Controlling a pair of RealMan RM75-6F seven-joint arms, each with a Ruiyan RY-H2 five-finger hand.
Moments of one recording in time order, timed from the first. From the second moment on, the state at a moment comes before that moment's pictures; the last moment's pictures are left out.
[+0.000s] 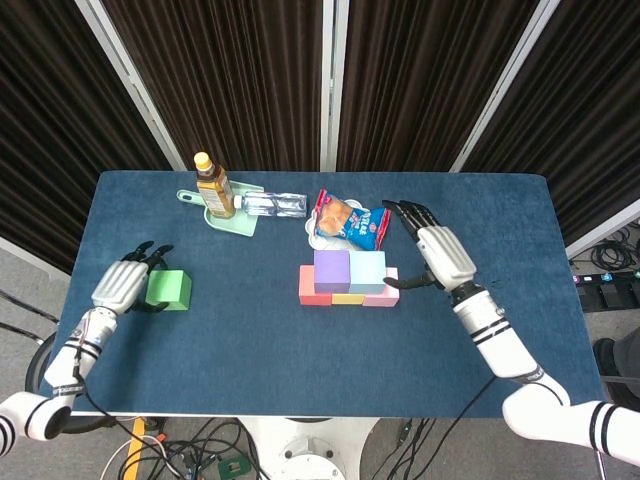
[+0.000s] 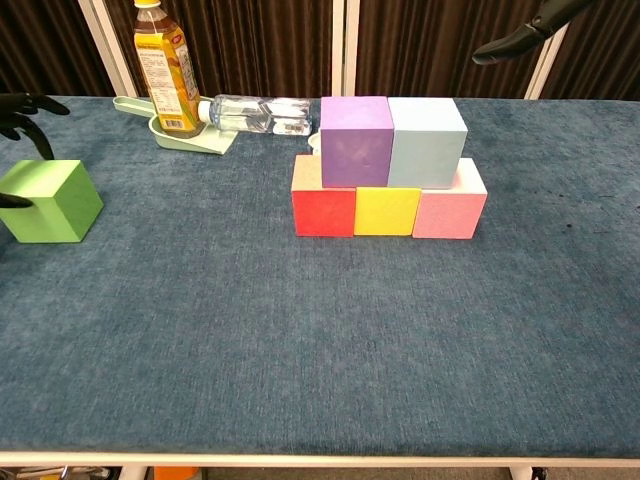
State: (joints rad) left arm -0.53 -1.37 -0.08 -1.24 1.37 0.99 -0.24; right arm 0.69 -1.21 0.31 -1.74 -1.22 0.99 0.20
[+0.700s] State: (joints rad) left arm -0.59 -1.18 -0.20 -1.61 1.40 1.05 -0.24; right arm 0.63 -1.14 0.33 -1.77 -1.27 1.08 0.30
